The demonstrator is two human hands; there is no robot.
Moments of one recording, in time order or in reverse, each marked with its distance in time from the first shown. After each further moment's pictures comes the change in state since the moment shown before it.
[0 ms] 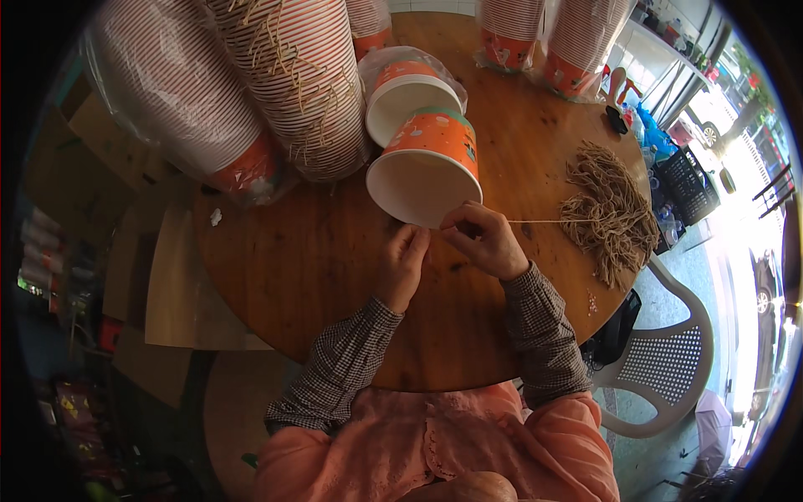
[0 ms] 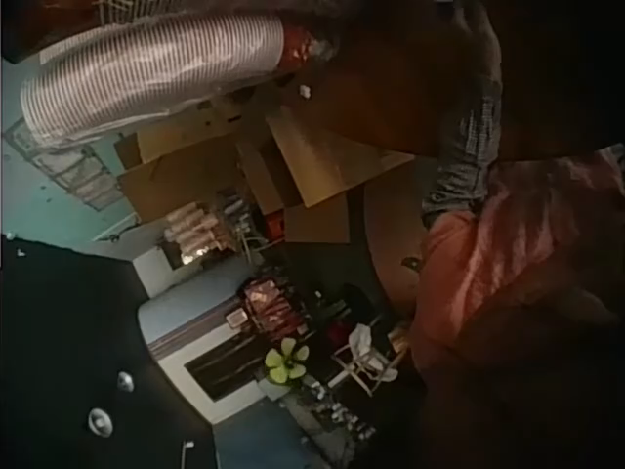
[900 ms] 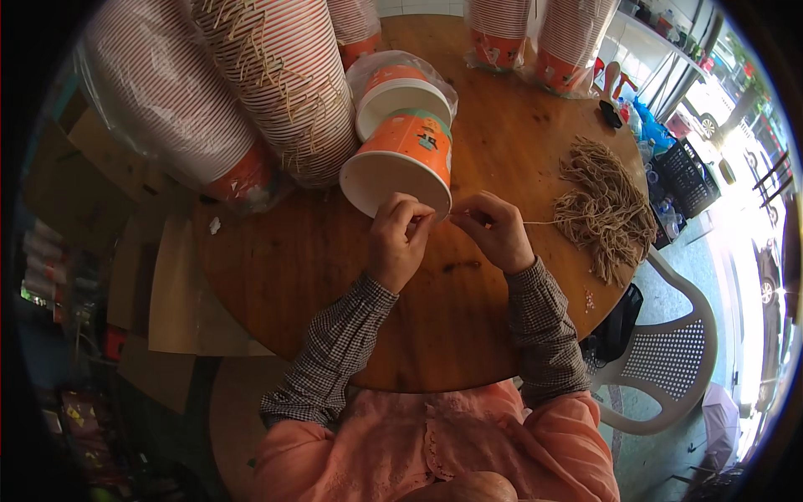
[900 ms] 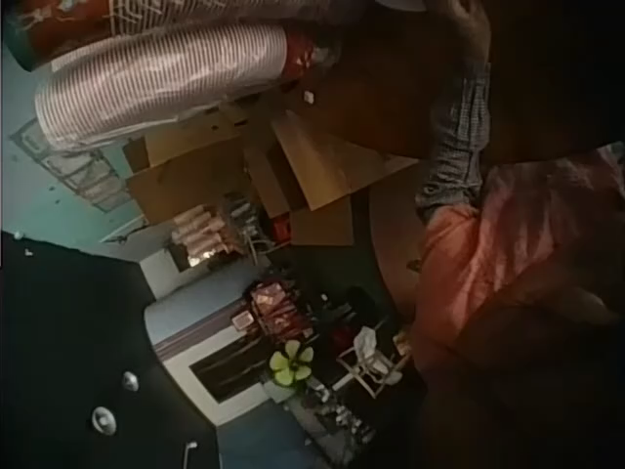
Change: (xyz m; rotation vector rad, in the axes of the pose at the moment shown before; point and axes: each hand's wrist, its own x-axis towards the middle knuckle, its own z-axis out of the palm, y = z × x) left_hand 0.031 0.024 0.009 0.585 0.046 0.676; right_hand -0.001 -0.002 -0.021 -0.123 0.156 -0.052
